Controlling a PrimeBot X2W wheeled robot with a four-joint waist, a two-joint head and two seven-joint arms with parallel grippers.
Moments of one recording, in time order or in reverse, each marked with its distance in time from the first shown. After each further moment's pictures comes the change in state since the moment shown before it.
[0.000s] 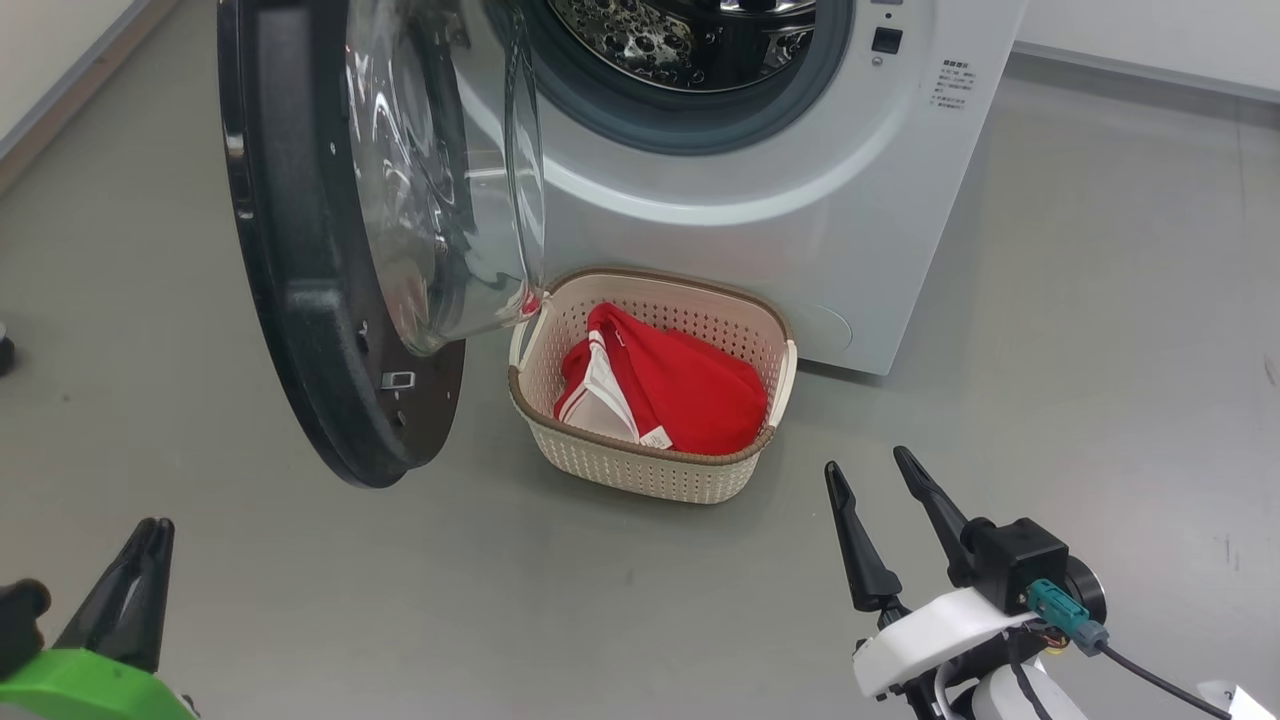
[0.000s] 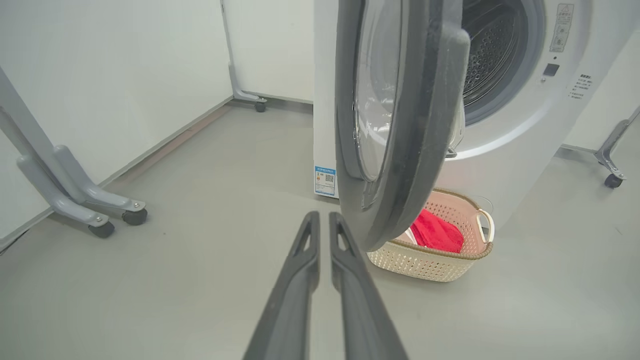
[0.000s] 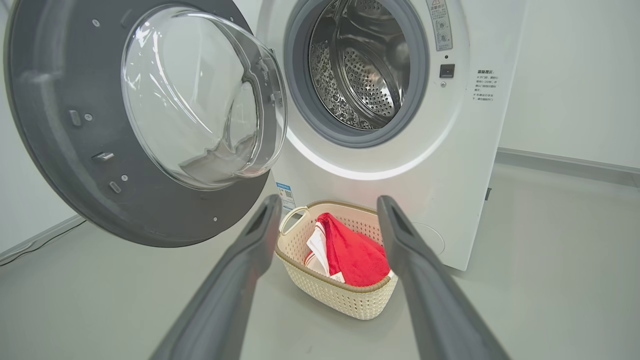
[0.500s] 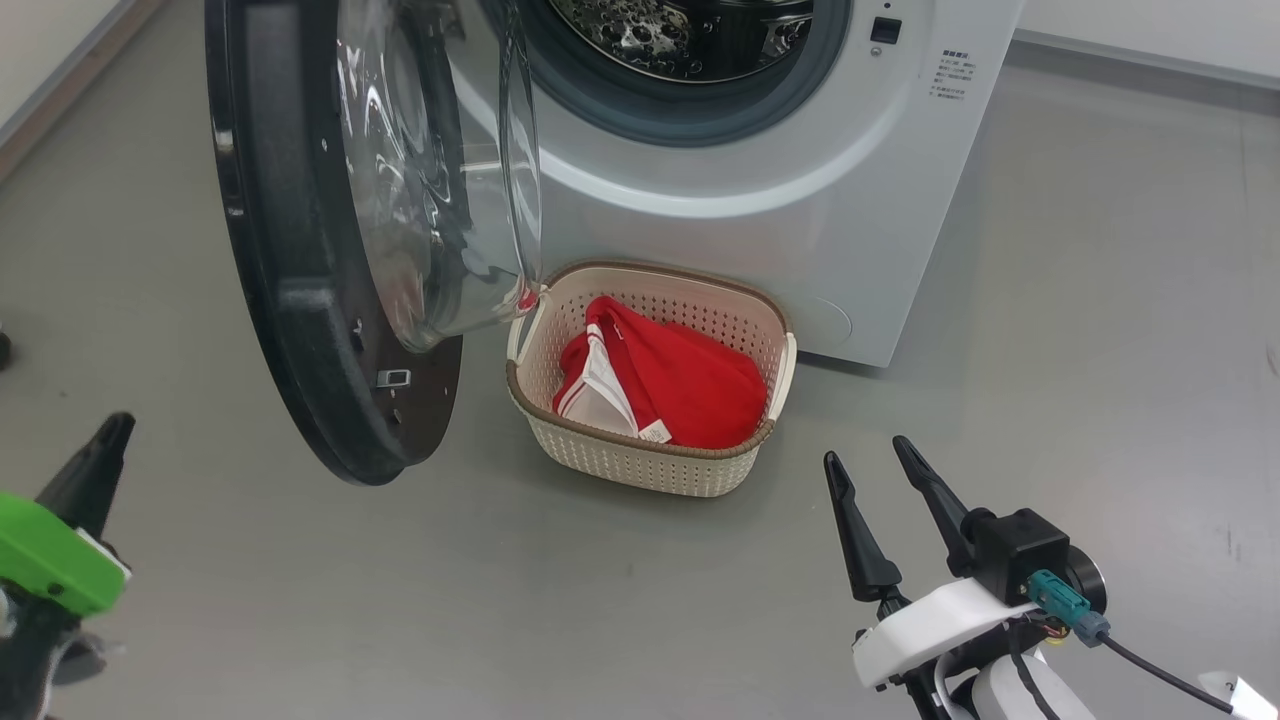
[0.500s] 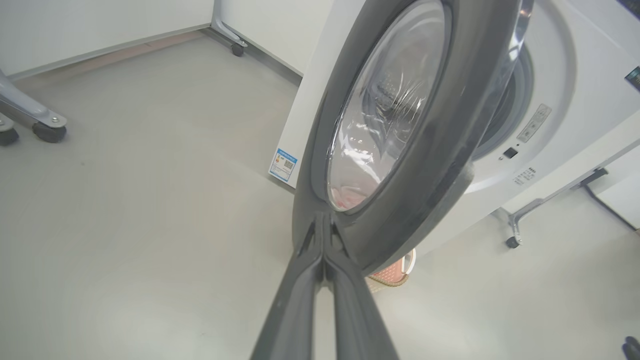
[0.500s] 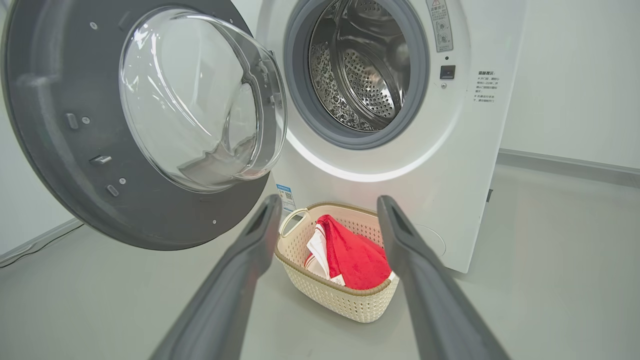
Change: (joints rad) left arm -0.217 -0.075 0.191 -0.009 -0.301 0.003 0.464; right arm -0.015 -0.001 0.000 0.001 0.000 -0.017 0.000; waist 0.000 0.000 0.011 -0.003
